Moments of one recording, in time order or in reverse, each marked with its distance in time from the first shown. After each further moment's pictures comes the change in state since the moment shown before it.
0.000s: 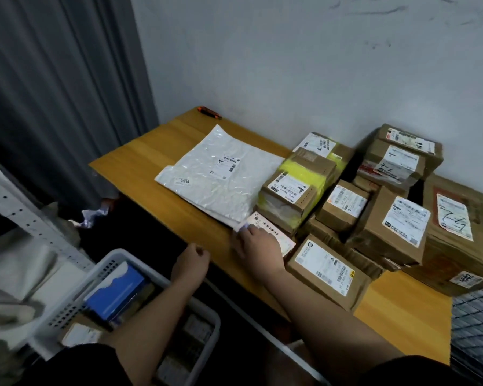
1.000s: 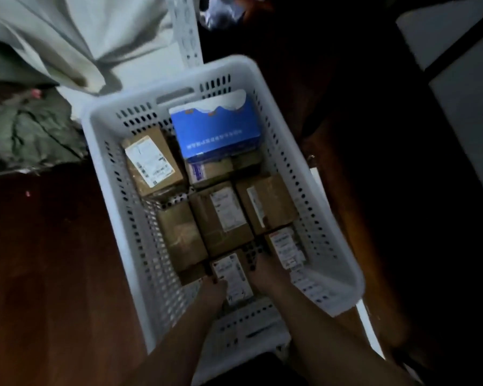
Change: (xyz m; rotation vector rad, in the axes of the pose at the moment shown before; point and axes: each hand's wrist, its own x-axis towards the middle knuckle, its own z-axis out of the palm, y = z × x) left_hand 0.162 -0.543 0.224 -0.719 -0.029 -0.942; right_hand -0.050 -0.102 0.624 -0.098 -1.270 0.034
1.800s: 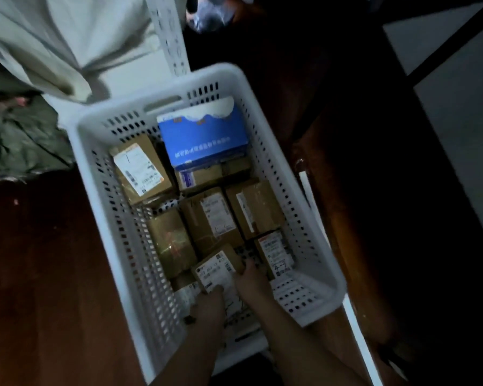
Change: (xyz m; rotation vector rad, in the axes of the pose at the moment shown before) left_hand 0.003 -0.017 0.030 -0.297 0.147 -0.135; right_hand -0.023 -0.013 0.002 0.426 0.072 0.077
